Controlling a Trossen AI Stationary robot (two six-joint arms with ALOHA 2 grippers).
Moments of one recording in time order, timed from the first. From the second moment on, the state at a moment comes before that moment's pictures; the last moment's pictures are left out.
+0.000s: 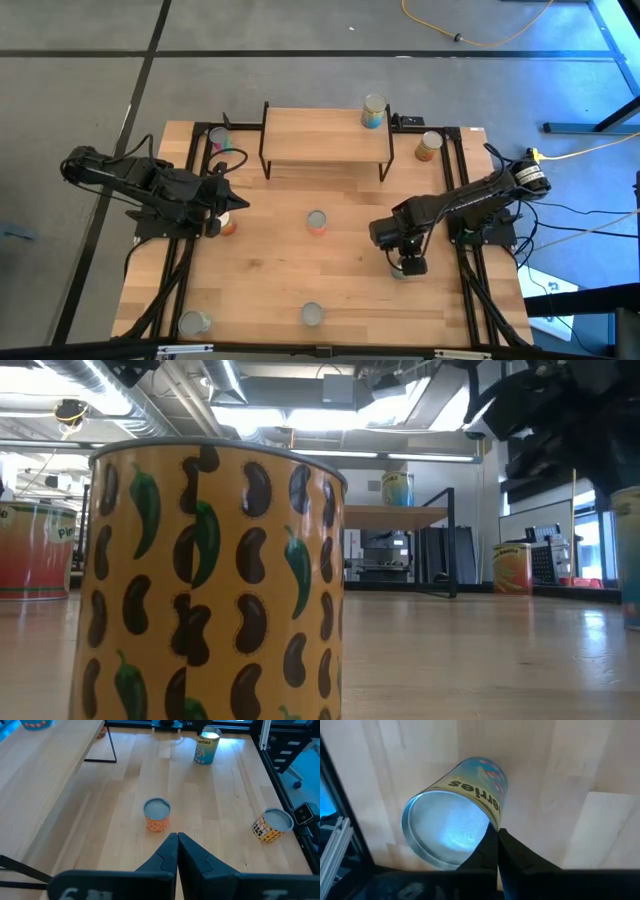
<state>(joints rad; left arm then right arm) -0.27 0.71 0.90 -0.74 -0.27 -0.23 0.27 1.58 1.10 -1.18 -0.21 0.23</state>
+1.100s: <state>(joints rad) -0.27 0.71 0.90 -0.74 -0.27 -0.23 0.16 1.58 1.40 -1.35 -0.17 0.18</state>
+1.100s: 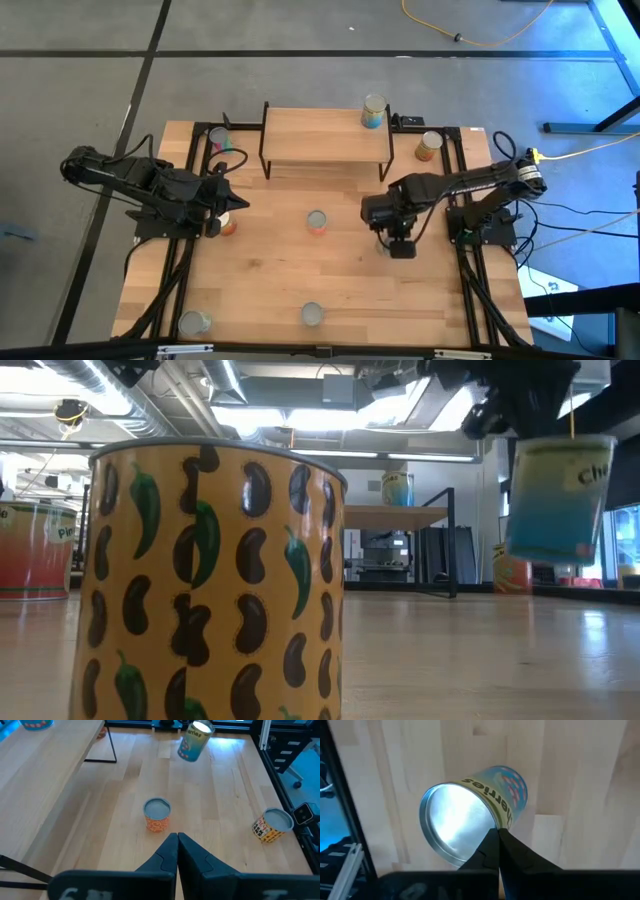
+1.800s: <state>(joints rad) -0.27 0.71 0.90 -0.74 -0.27 -0.23 0.00 1.57 1.74 -1.56 -0.05 0.17</state>
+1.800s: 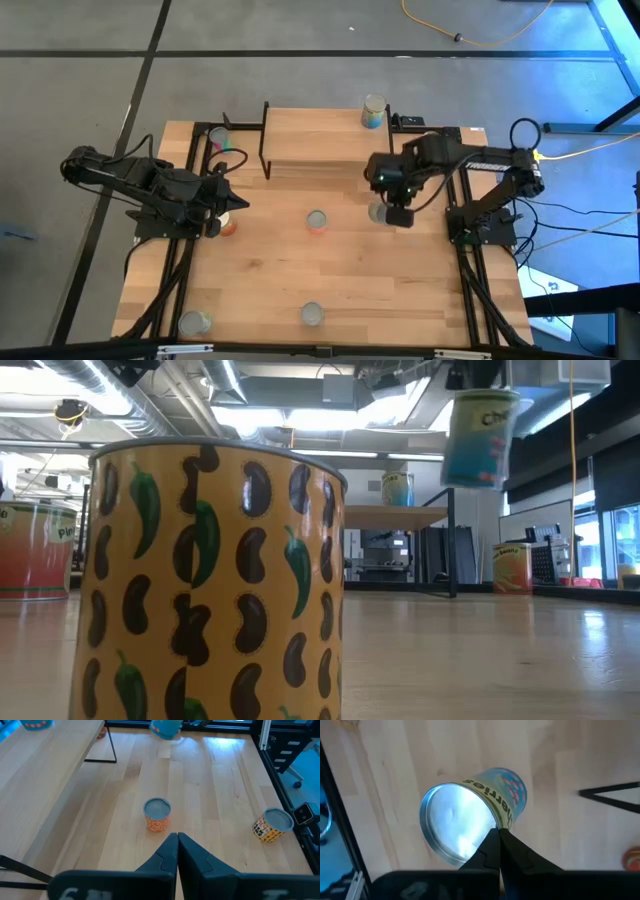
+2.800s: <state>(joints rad) -0.27 0.71 0.90 -0.74 -0.27 -0.23 -0.44 1.80 2.14 -1.57 -0.05 -0.01</state>
